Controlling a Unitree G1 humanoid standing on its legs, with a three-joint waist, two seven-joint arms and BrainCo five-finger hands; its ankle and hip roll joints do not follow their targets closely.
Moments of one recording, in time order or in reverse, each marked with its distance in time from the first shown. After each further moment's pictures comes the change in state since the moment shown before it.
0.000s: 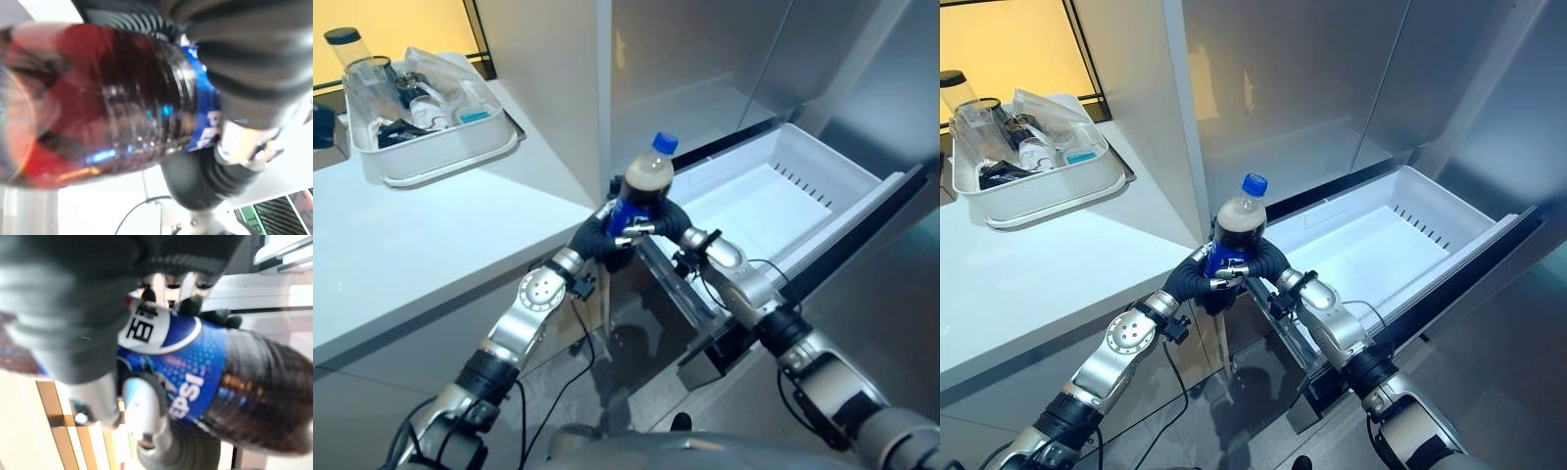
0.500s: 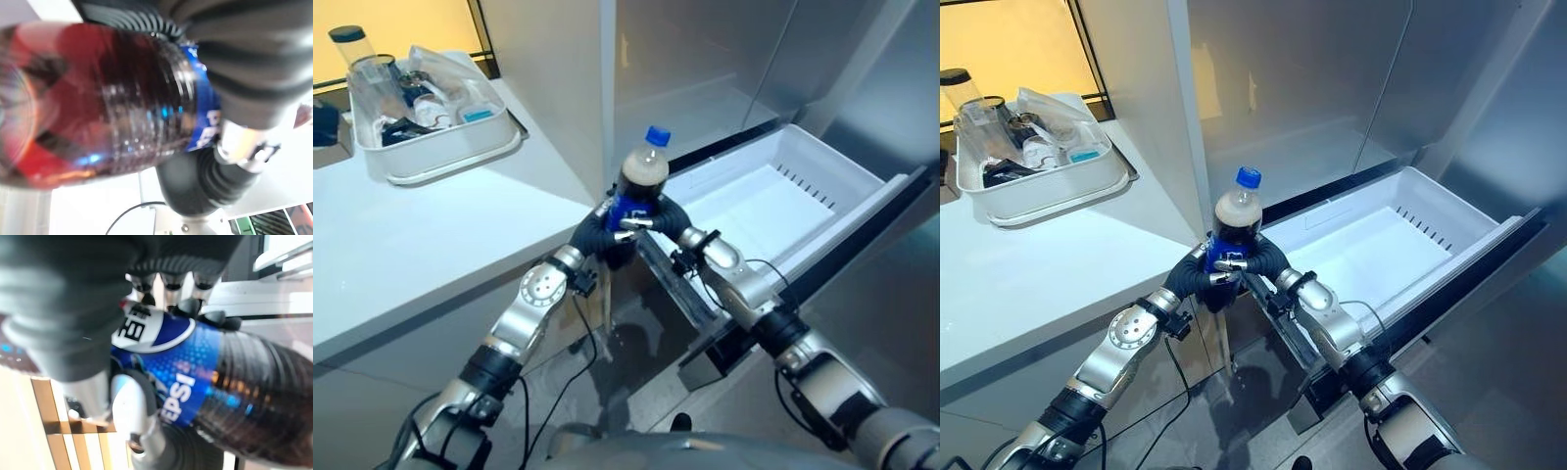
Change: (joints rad) left arm -0.003 -0.013 -0.001 0.011 -0.036 0.002 0.000; right arm 0.000 0.005 -0.002 0.001 -0.027 -0.002 -0.033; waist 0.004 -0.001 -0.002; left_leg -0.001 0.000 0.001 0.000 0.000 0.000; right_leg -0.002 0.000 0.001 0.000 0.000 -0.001
